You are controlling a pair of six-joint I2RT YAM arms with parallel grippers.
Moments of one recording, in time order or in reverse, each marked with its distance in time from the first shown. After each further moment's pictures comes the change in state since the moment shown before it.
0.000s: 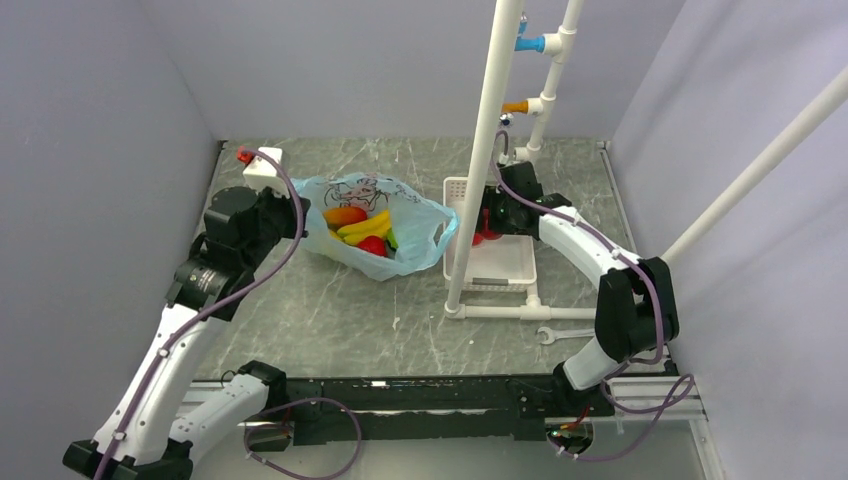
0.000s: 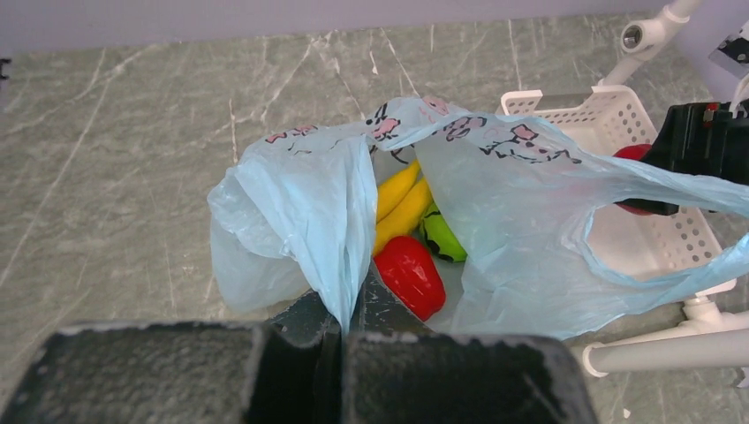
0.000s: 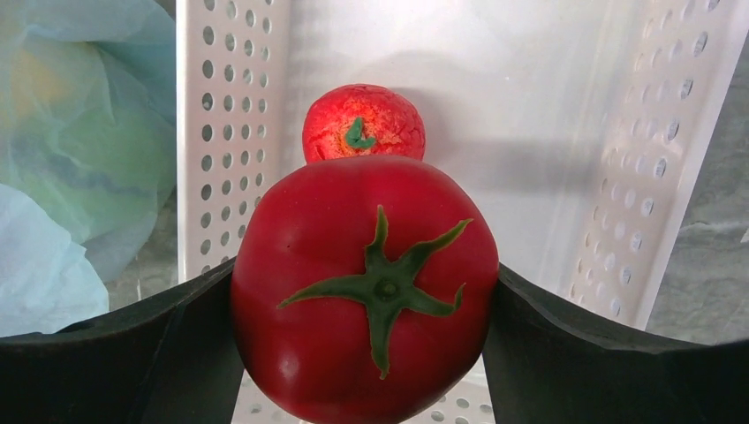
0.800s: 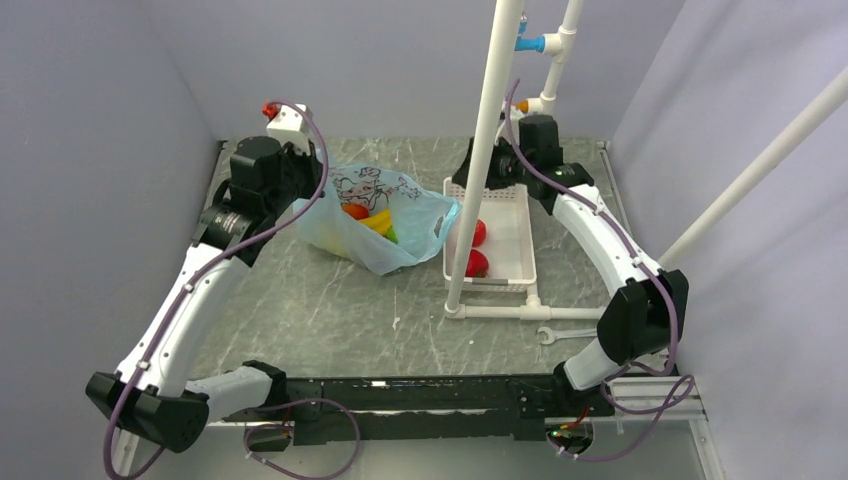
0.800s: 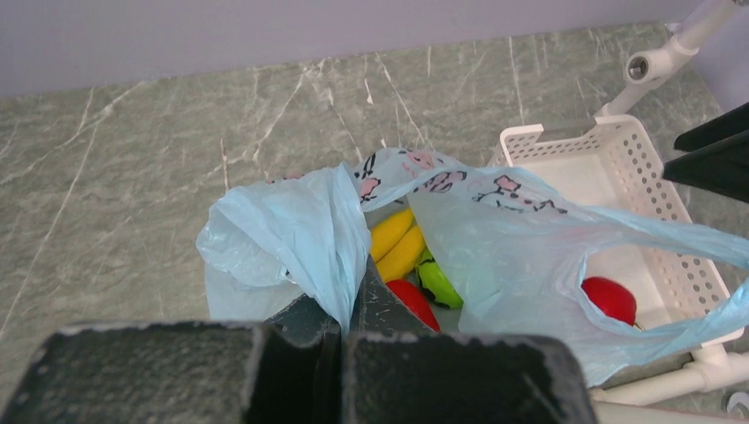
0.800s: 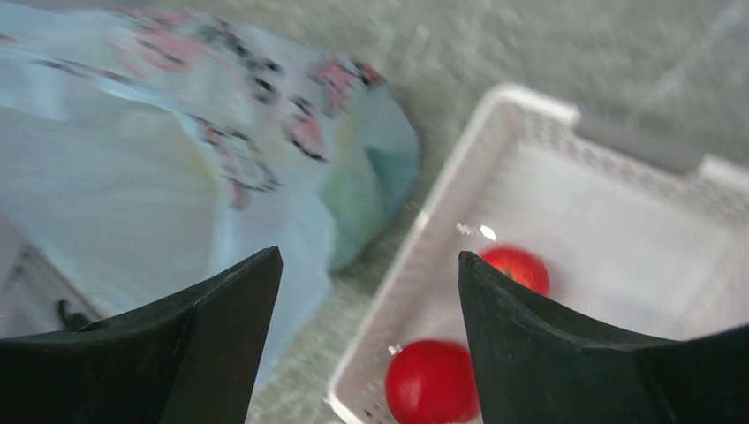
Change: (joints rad) left arm 0.002 0.263 0.208 0.036 0.012 0.032; right arm -0.030 -0.013 0.254 -0.005 -0.309 -0.101
